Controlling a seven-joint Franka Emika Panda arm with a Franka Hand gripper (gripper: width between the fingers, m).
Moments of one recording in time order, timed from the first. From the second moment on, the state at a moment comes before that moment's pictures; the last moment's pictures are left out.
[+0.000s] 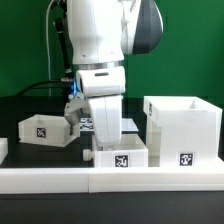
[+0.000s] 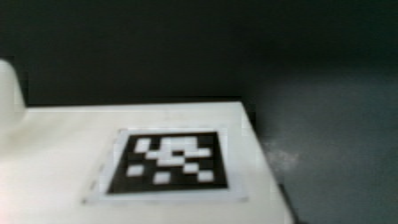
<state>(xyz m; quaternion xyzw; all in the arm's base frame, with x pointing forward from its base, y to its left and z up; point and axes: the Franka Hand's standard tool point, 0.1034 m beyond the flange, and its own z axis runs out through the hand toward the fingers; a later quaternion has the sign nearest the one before) 0.546 -0.018 0.011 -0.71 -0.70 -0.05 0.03</state>
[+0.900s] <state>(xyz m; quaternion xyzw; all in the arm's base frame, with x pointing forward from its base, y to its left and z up) 0.545 -0.009 0.013 -0.70 -0.71 -0.03 0.05</state>
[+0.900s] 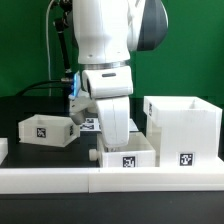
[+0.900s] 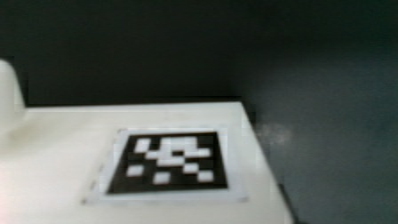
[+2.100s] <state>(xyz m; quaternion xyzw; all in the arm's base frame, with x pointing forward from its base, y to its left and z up) 0.546 0.000 0.012 -0.69 -0.72 -0.03 0.04</state>
